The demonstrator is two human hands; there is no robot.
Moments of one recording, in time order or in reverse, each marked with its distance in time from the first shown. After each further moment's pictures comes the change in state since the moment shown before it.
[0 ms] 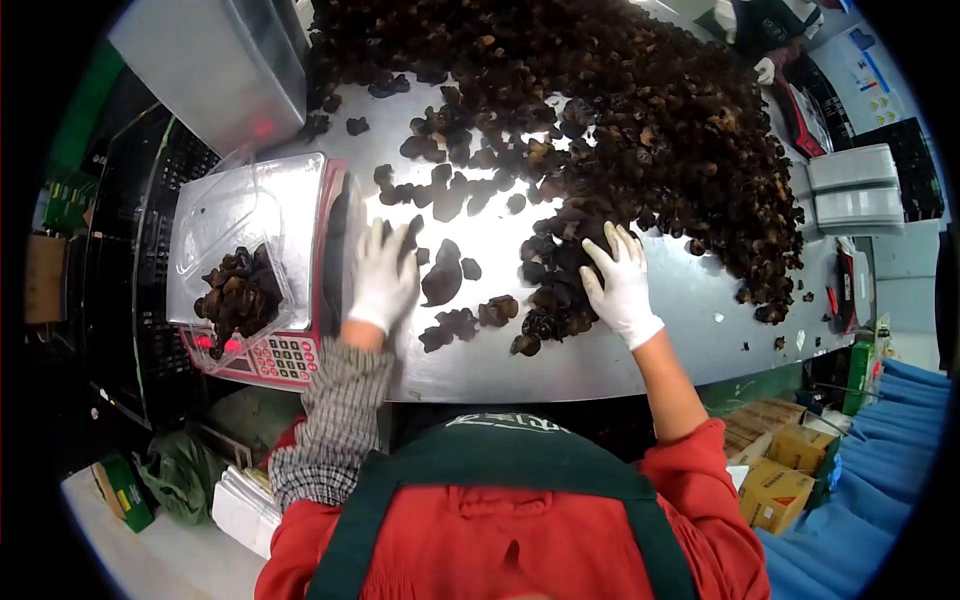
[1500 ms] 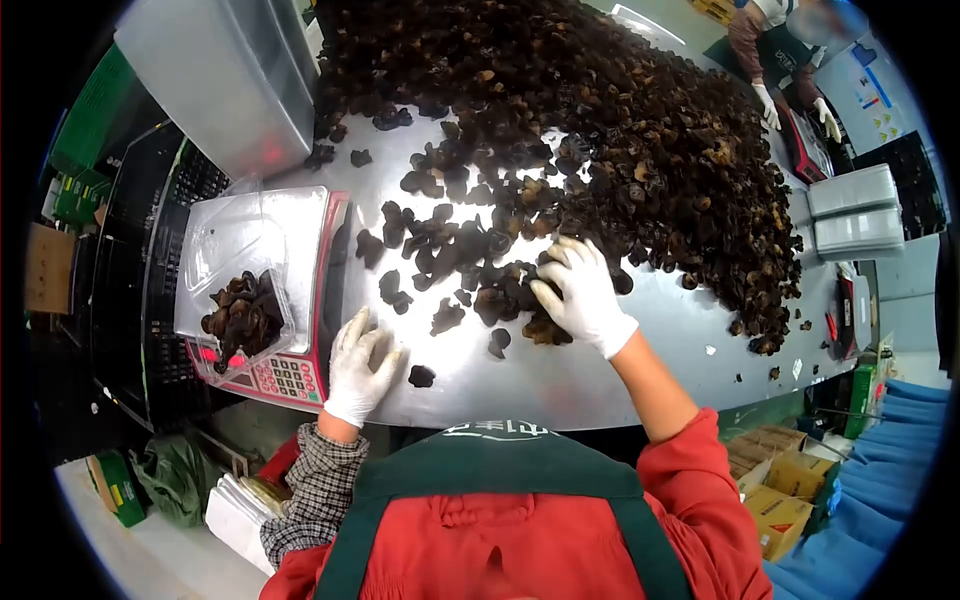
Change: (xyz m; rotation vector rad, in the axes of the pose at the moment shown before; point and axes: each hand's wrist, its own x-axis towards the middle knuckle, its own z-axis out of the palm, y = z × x) left_hand -0.078 0.006 -0.054 -0.118 -0.034 0.031; right_hand 0.056 -0.011 -0.008 0.105 -0.147 -0.142
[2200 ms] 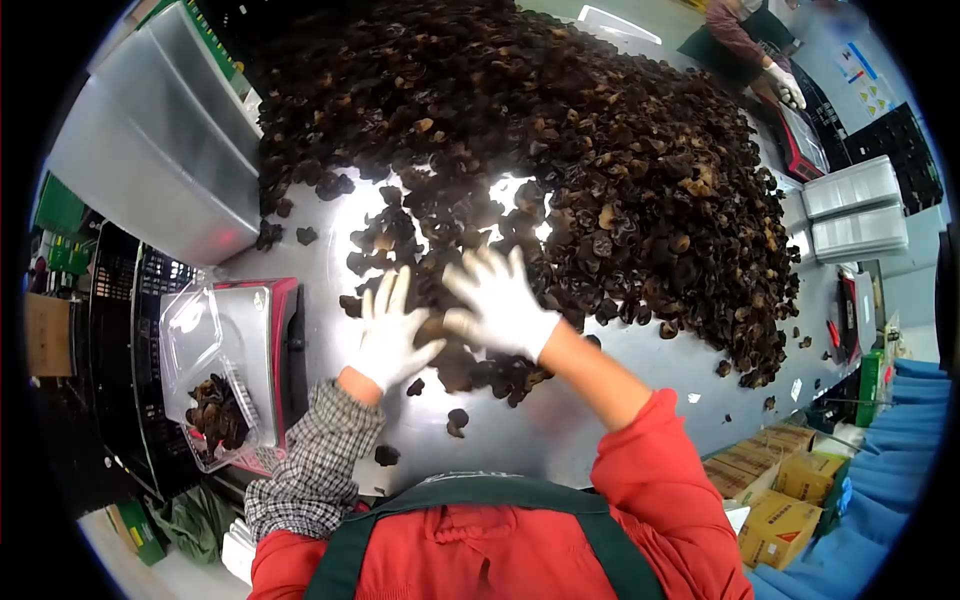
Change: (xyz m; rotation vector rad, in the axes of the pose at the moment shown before) left_hand 0.178 0.073 0.065 0.238 -0.275 0.243; right_hand 0.086 0.043 0.024 0.080 -0.185 -0.008
